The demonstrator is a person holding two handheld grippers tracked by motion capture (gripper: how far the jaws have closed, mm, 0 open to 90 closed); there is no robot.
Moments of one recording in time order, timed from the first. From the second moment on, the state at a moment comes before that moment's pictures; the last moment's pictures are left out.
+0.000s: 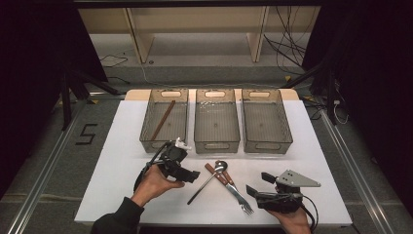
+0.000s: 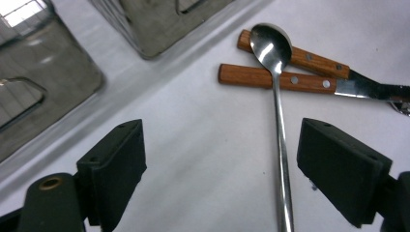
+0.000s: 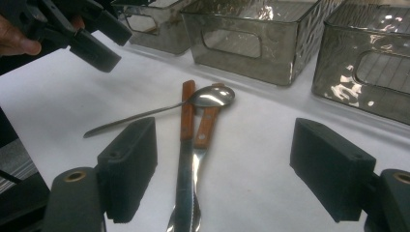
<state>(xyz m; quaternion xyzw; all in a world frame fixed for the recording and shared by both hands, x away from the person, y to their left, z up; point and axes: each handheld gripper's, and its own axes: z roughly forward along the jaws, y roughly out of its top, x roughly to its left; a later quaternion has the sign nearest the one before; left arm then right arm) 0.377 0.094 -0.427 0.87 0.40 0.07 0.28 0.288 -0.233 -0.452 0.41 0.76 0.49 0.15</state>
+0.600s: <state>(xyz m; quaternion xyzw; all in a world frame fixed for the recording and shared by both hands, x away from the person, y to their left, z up) 0.370 0.079 -0.436 0.88 0.39 0.06 0.25 0.287 -0.233 -0.451 0.41 0.76 0.49 0.15</state>
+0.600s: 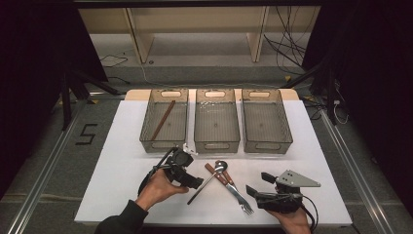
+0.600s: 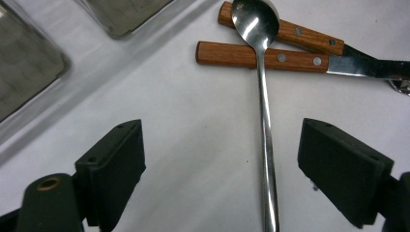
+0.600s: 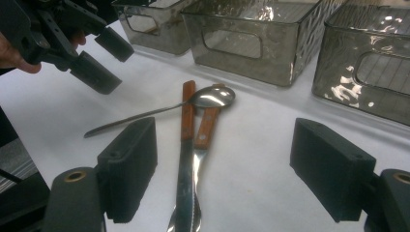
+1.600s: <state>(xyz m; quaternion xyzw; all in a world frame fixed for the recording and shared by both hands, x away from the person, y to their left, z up) 0.372 0.045 -0.460 0.91 0.35 0.03 0.21 0.288 -0.233 -0.452 0.41 0.76 0.49 0.15</state>
